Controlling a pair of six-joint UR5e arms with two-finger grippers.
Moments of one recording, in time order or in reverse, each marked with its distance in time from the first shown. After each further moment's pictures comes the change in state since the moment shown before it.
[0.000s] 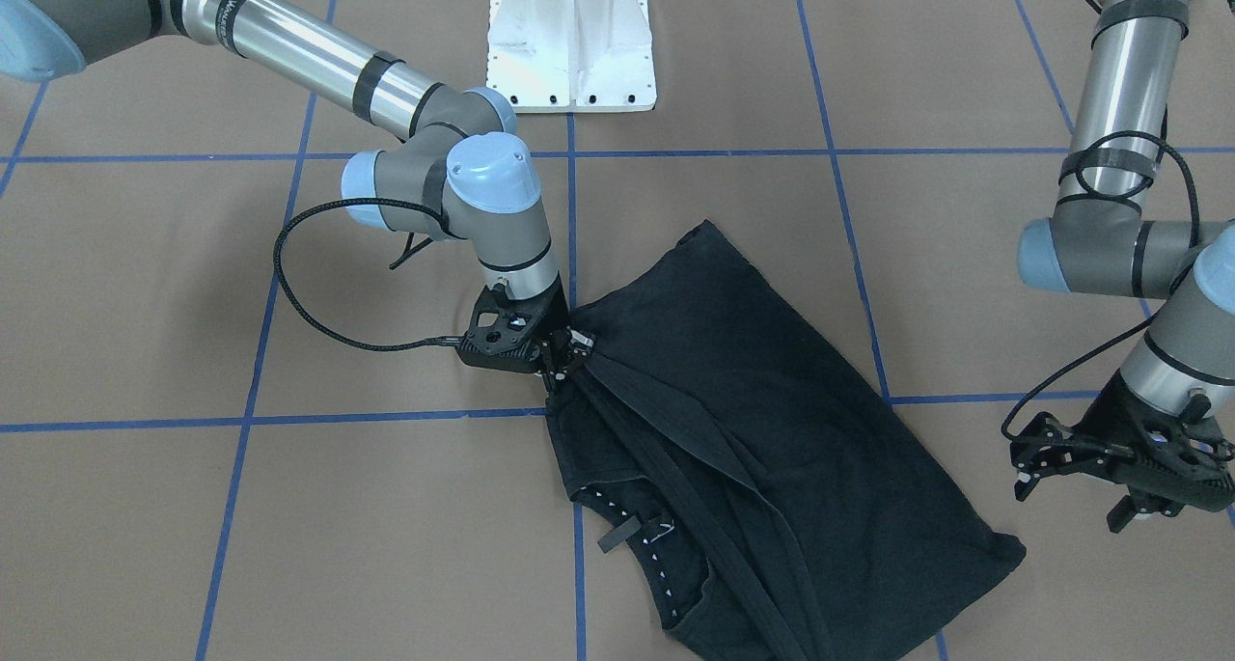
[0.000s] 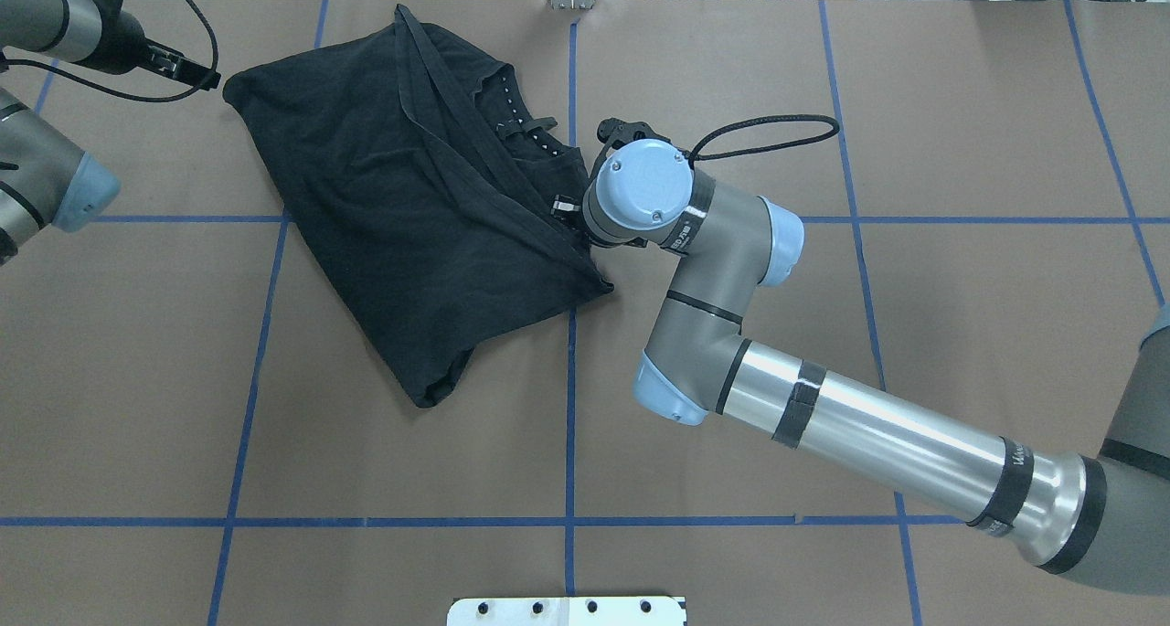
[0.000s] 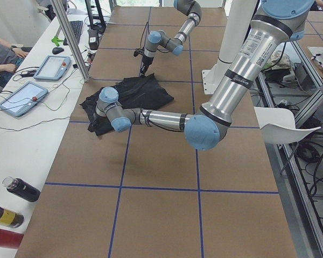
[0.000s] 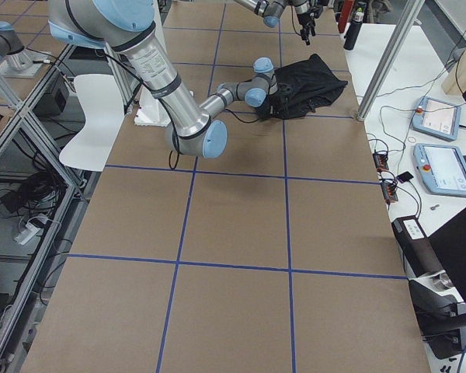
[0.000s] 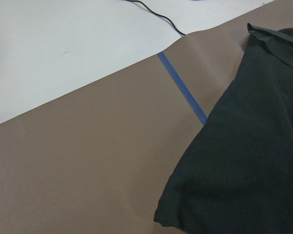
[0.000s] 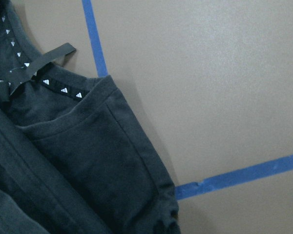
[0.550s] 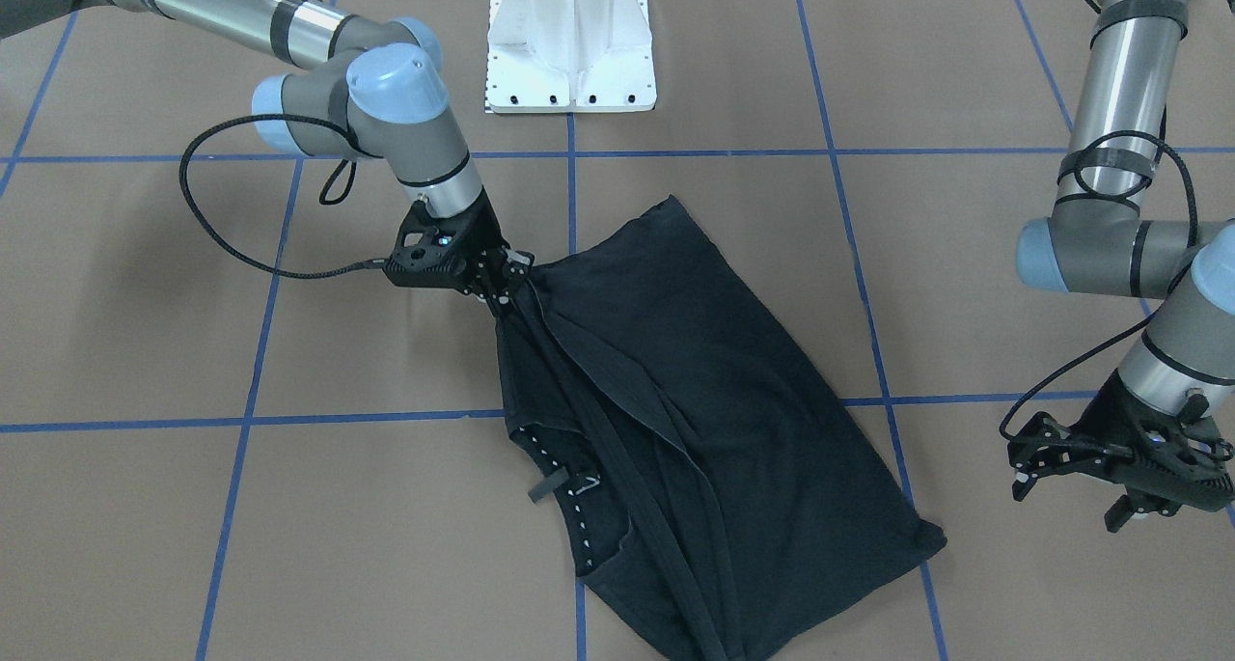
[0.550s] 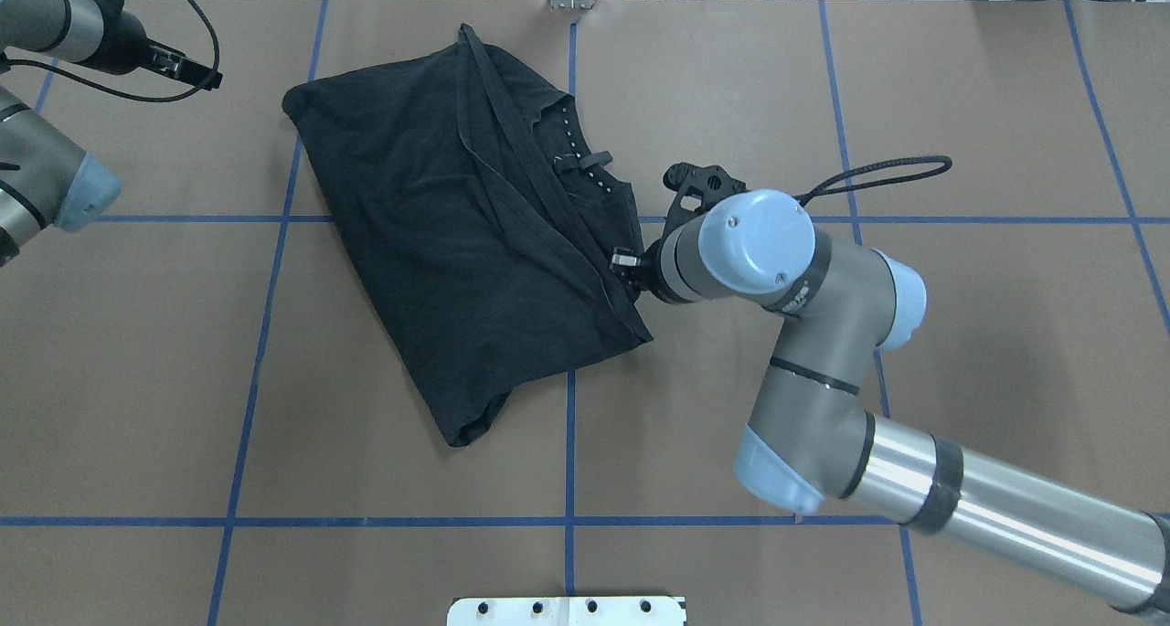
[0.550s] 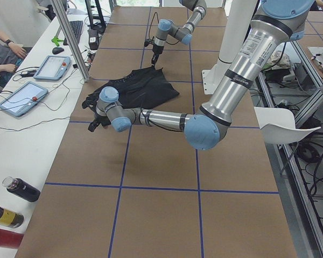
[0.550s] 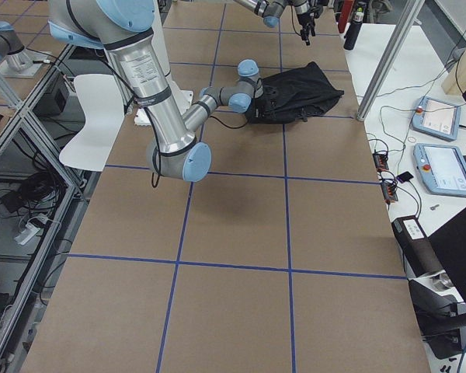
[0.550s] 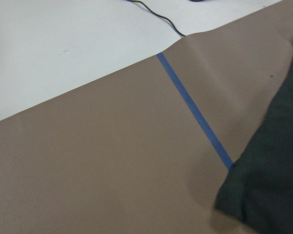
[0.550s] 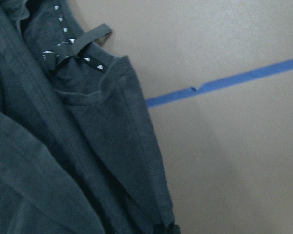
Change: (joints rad) left arm 0.001 0.000 -0.002 0.000 0.000 -0.005; right arm -0.080 -0.269 0.441 -0.136 -0.002 -0.003
